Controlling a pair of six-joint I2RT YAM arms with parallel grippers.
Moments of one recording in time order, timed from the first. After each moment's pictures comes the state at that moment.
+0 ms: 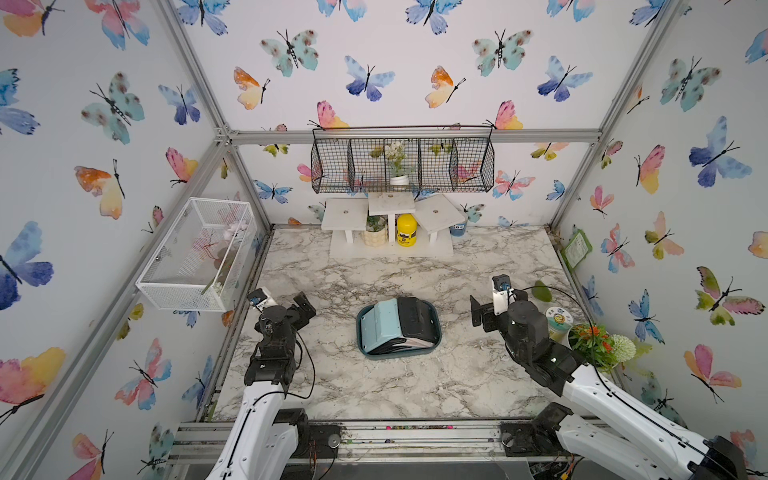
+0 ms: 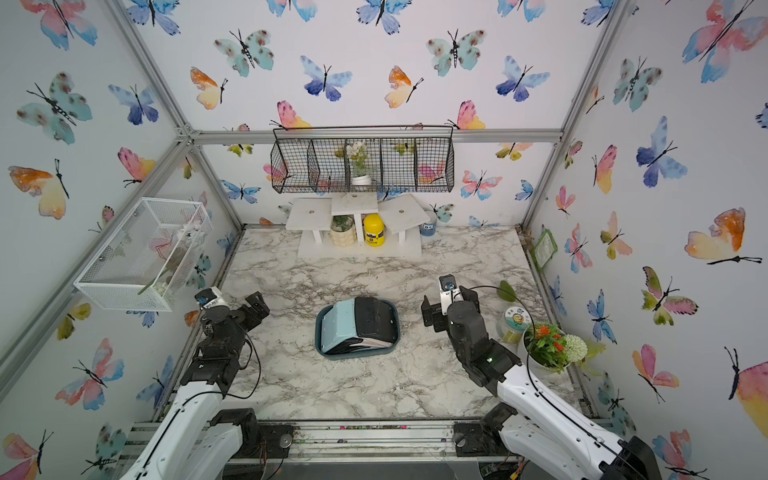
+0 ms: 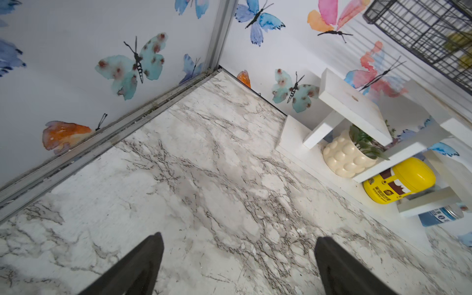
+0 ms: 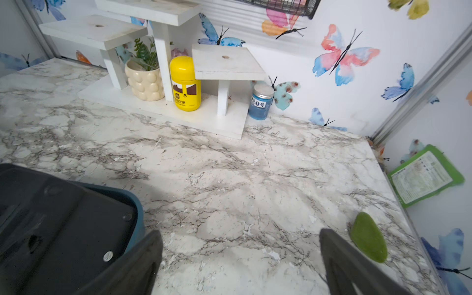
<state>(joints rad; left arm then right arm) 0.06 0.77 0.39 0.00 -0.16 -0.52 0.64 0.86 0.53 -0.01 0.44 -0.01</state>
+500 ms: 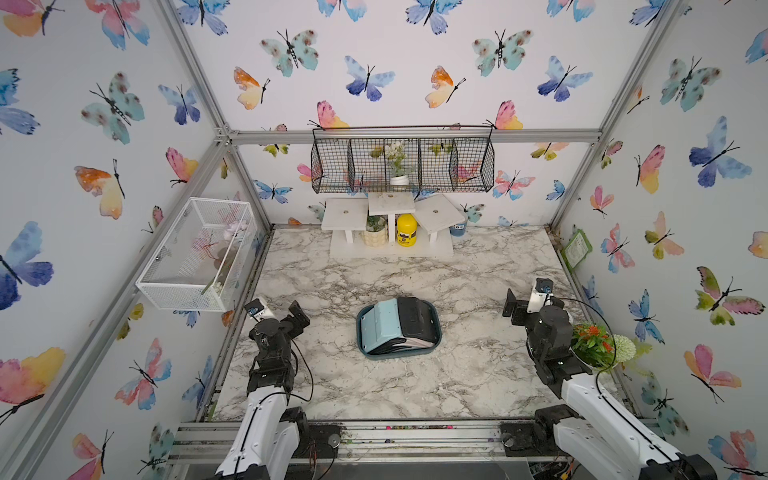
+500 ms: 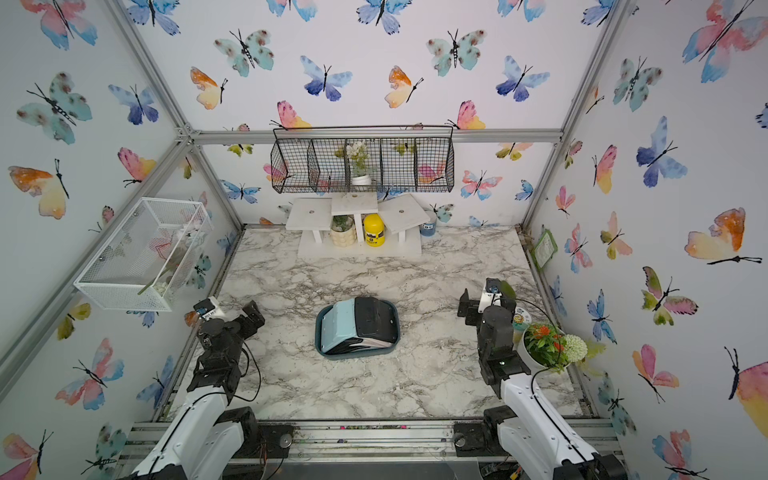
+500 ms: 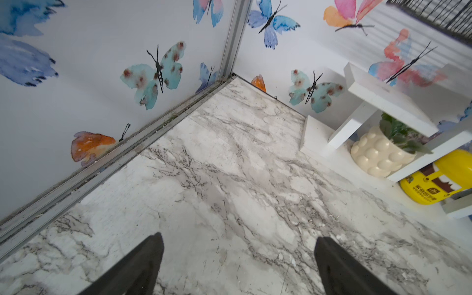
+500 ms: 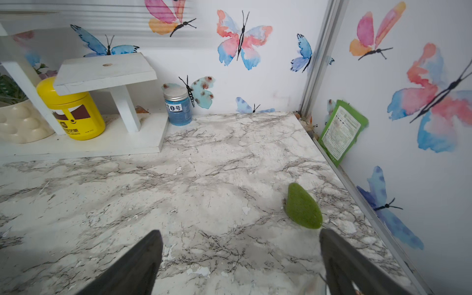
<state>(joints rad) 0.15 0.81 0.19 0.28 -0.09 -0.36 0.21 0.87 0.30 0.33 0.31 0.05</state>
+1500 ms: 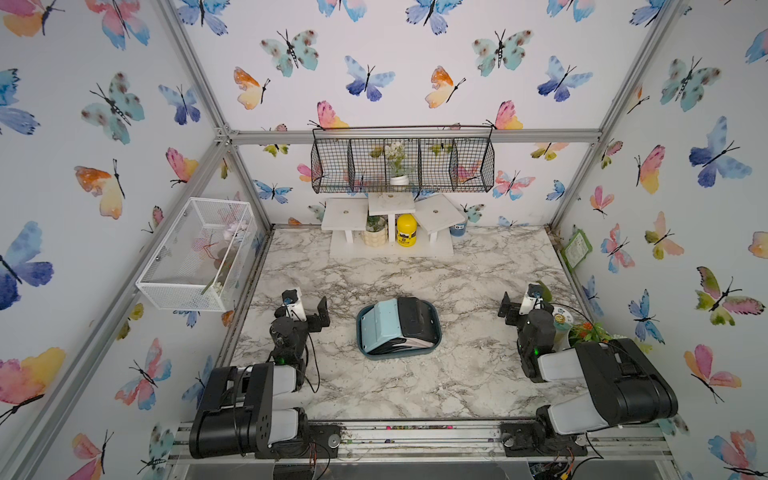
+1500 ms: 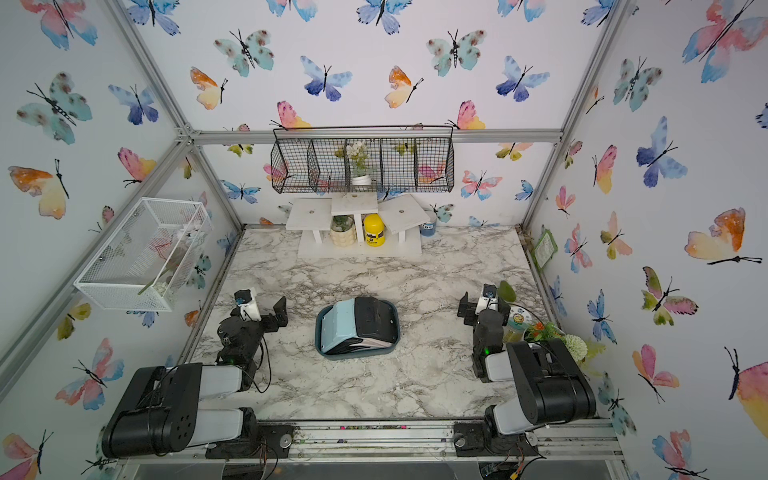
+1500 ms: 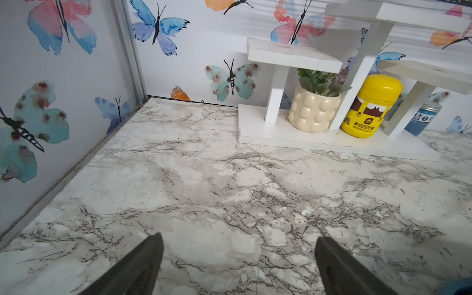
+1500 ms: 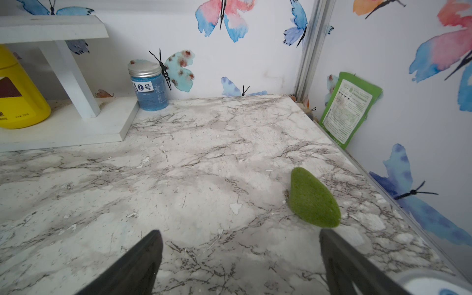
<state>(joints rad) 0.05 1.37 0.14 1.03 0.10 -0.09 0.14 1.53 0.20 1.12 0.29 0.01</state>
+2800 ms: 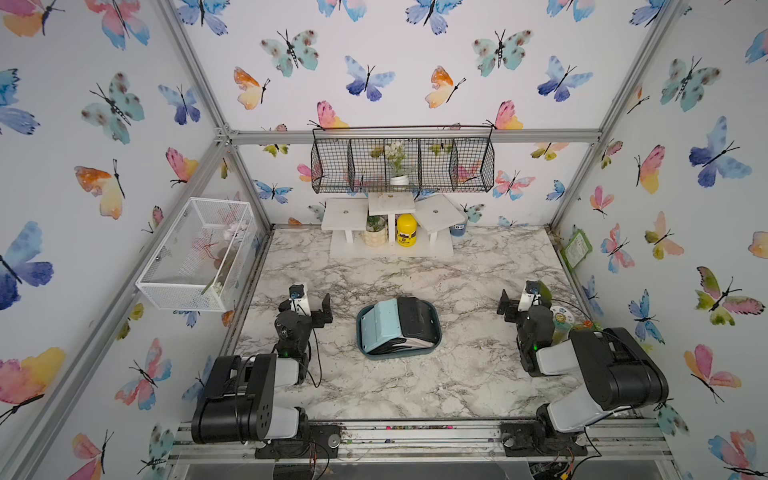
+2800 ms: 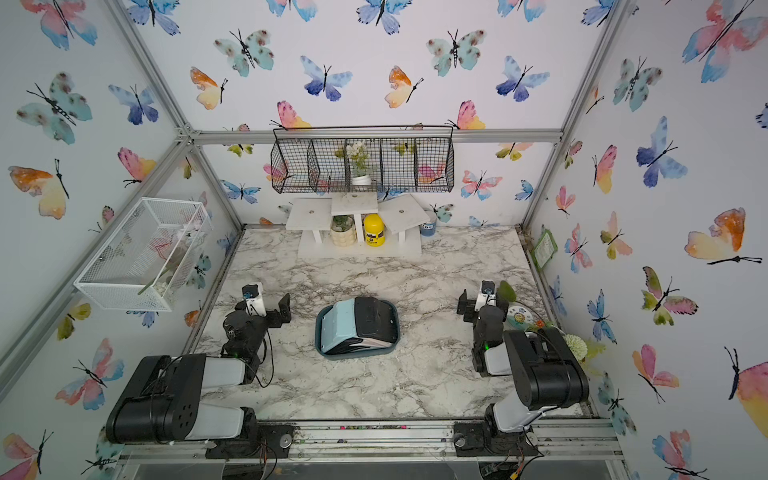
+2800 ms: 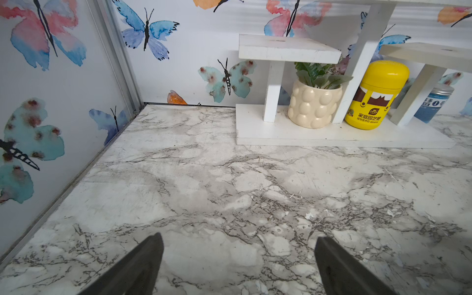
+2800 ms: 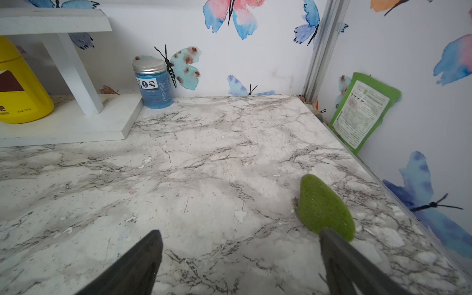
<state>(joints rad) 0.00 1.40 0.20 1.00 0.07 -0.03 0.12 1.58 0.24 1.11 0.23 -0.01</state>
